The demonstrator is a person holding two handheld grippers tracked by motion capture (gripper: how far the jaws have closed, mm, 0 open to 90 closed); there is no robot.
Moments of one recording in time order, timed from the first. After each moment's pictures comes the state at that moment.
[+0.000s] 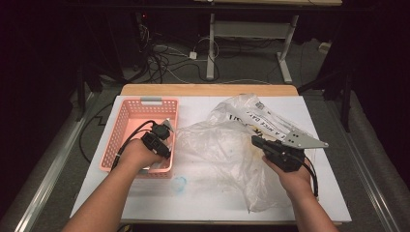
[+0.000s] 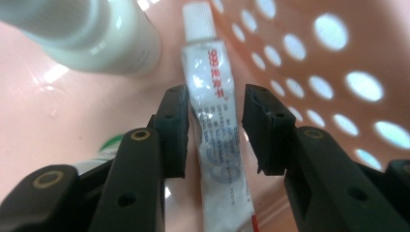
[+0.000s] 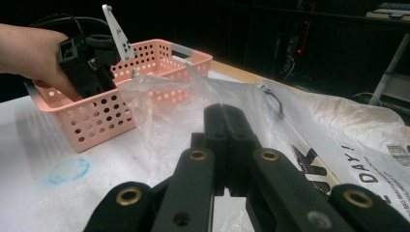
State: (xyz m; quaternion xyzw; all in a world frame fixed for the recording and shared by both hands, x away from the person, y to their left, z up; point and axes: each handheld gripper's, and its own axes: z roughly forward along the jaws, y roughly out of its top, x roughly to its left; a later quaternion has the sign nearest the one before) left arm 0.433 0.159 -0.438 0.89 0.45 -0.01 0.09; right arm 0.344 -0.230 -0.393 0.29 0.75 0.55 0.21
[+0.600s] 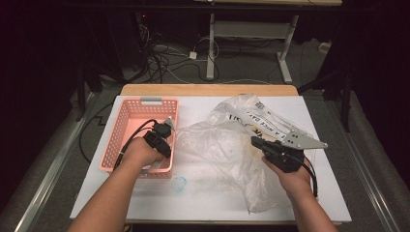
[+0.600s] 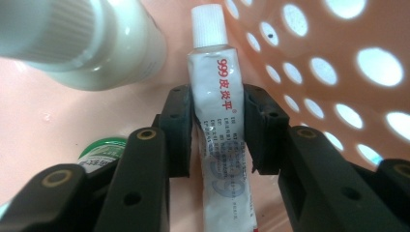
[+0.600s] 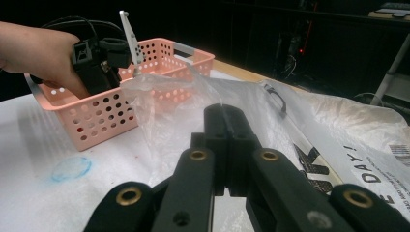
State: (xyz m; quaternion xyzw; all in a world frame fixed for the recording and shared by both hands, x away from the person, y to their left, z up) left arm 0.443 0.155 -0.443 0.88 0.47 -0.02 0.07; right arm 0.343 -0.229 -0.394 0.28 0.75 0.55 0.21
